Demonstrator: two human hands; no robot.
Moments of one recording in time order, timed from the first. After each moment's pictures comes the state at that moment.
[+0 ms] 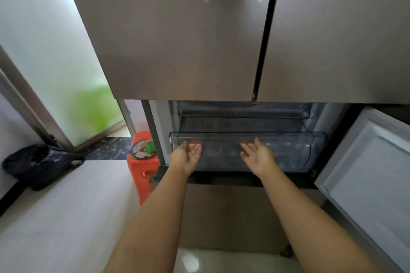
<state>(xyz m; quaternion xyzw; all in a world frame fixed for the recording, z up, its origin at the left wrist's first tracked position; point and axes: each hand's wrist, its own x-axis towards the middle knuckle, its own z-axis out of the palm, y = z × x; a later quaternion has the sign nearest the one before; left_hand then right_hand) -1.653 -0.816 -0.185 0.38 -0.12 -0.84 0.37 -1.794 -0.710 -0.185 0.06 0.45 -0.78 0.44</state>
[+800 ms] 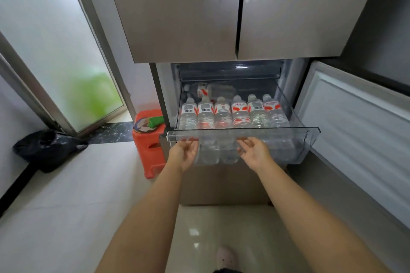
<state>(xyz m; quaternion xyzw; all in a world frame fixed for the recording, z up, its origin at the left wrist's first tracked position) -1.521 -0.658 -0.184 0.38 -0.15 -0.84 0.35 -1.658 -0.549 -0.188 0.08 0.47 -0.77 0.43</state>
